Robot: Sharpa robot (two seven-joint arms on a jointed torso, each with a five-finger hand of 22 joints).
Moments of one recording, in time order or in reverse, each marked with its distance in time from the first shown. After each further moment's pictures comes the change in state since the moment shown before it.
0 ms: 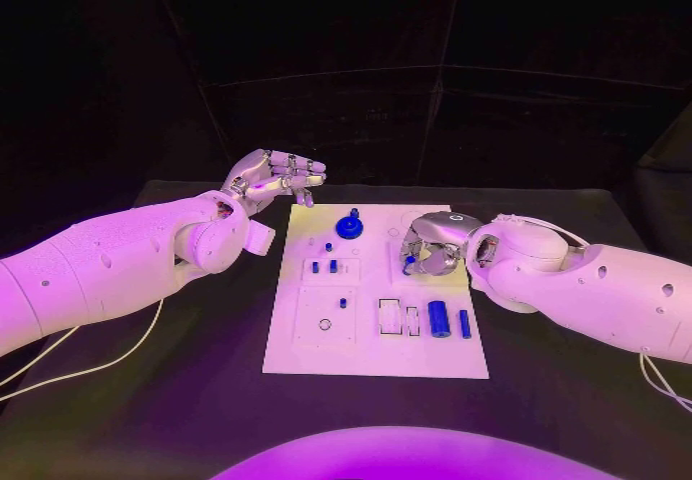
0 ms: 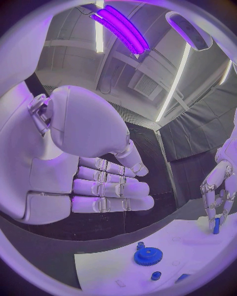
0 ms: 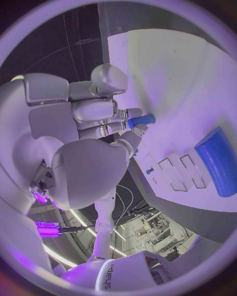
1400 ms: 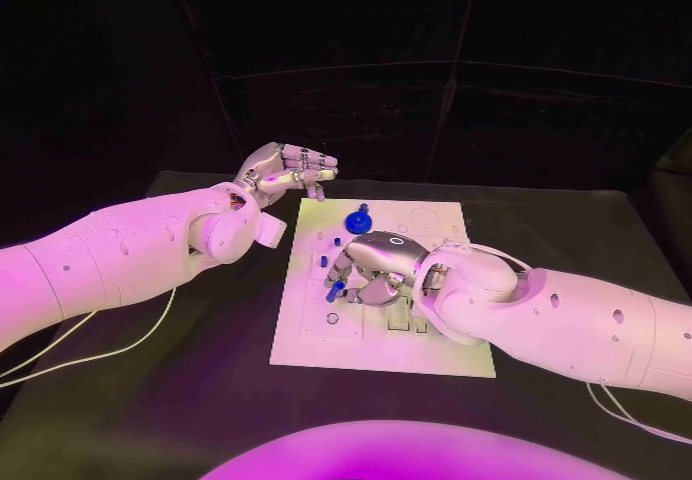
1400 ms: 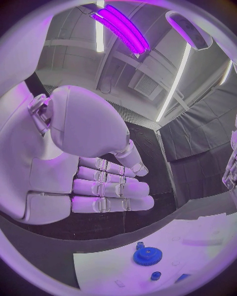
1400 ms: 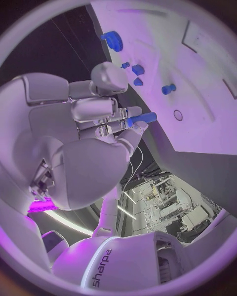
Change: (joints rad) left arm 0.000 0.013 0.000 -0.016 0.000 0.008 -0.003; left_hand 0.000 0.000 0.000 0.000 0.000 0.000 0.000 0.000 0.000 0.000 0.000 0.000 0.000 0.000 0.000 0.000 -0.002 0.000 0.000 0.000 0.000 0.000; right arm -0.063 0.158 -0.007 0.099 0.029 -0.105 0.153; right_hand 0.012 -0.014 0.054 -0.026 0.010 -0.014 0.014 -0.021 -0.004 0.005 0.009 -0.040 0.005 0.000 0.000 0.000 -0.011 0.000 -0.004 0.004 0.000 -0.011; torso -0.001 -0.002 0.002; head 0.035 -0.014
